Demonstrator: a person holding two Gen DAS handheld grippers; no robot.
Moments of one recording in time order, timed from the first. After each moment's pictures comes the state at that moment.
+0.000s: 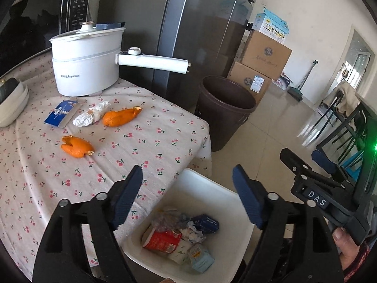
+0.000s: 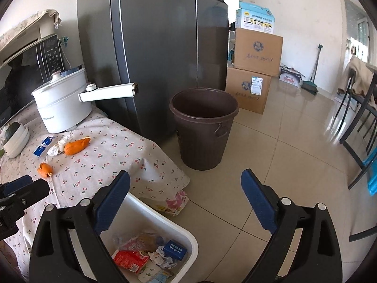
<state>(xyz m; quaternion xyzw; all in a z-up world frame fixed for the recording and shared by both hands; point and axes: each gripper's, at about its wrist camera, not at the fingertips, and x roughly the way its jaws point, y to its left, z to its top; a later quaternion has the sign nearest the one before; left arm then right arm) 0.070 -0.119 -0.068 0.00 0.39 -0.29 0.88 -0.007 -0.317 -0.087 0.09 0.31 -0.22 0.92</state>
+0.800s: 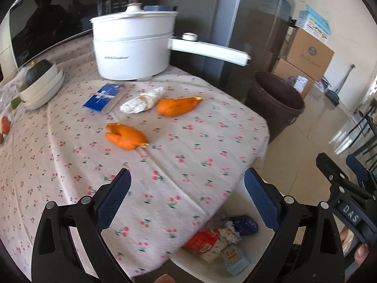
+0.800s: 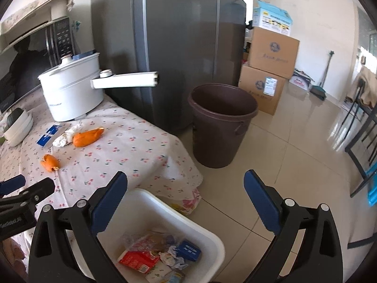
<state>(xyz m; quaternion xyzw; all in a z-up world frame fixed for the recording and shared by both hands) 0.115 -0.076 -0.094 0.01 0.43 -0.17 0.89 0.037 -0.272 -0.096 0.07 0.34 -0.19 0.92</state>
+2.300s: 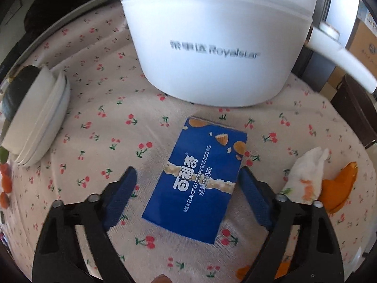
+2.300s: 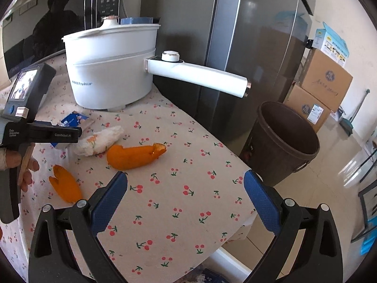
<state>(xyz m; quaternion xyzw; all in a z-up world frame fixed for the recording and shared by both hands) 0.350 0.008 -0.163 0.07 0.50 -0.08 0.86 0.182 -0.189 -0.120 -0.01 0.38 -0.11 0.92</state>
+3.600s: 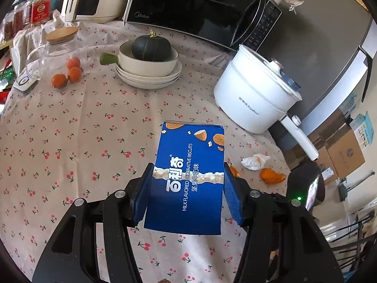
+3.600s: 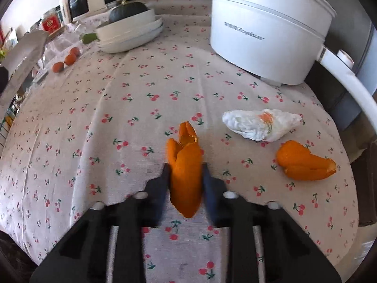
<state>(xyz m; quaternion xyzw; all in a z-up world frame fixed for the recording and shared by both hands) 0.153 0.136 -0.058 -0.20 0.41 0.00 0.89 0.226 -0.045 -0.167 -0.09 0.47 0.20 0.86</state>
